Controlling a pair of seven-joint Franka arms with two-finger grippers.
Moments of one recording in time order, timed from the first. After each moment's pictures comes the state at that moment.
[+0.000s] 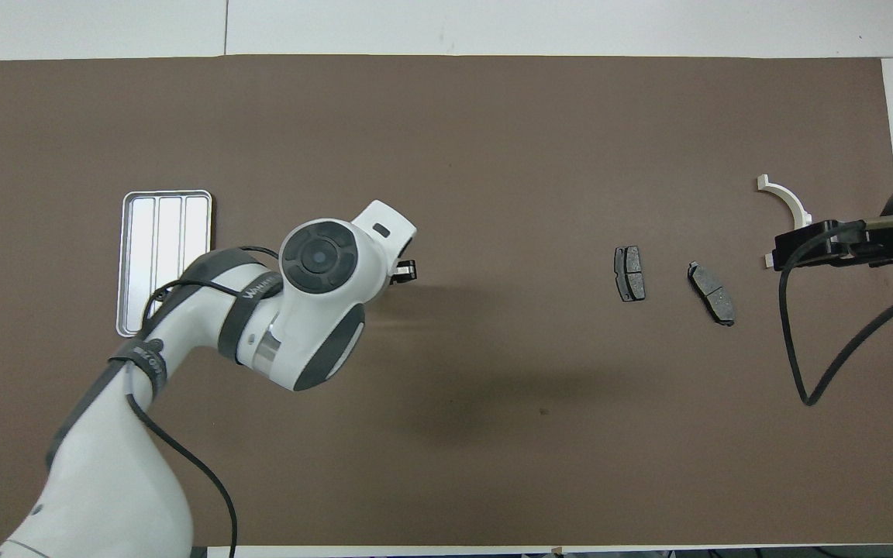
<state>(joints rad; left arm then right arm) -0.52 0.28 -0.02 -1.95 0.03 2.30 -0.61 -0.15 -0.06 0.21 -1.60 0.02 1.51 0.05</state>
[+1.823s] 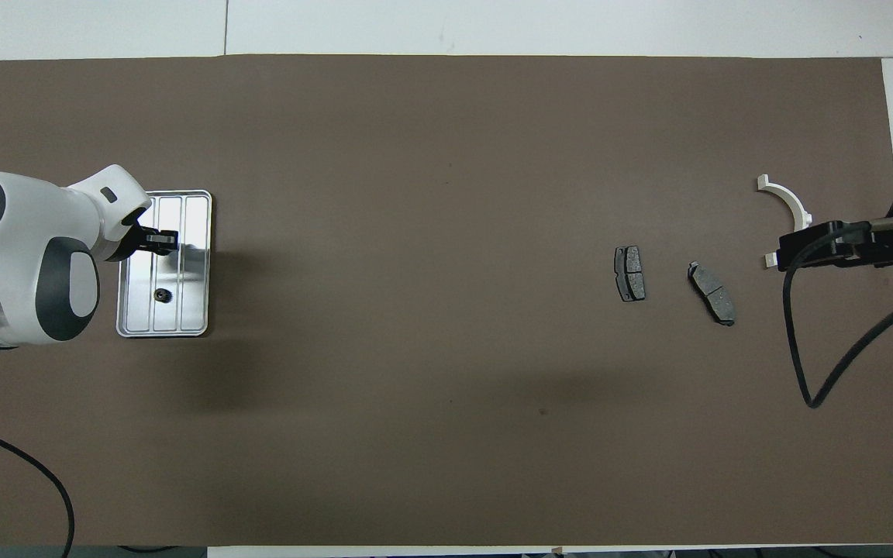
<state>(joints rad) 0.02 0.26 -0.02 -2.07 -0.01 2.43 0.14 -0.15 -0.07 0.21 -1.60 0.01 1.51 0.05</state>
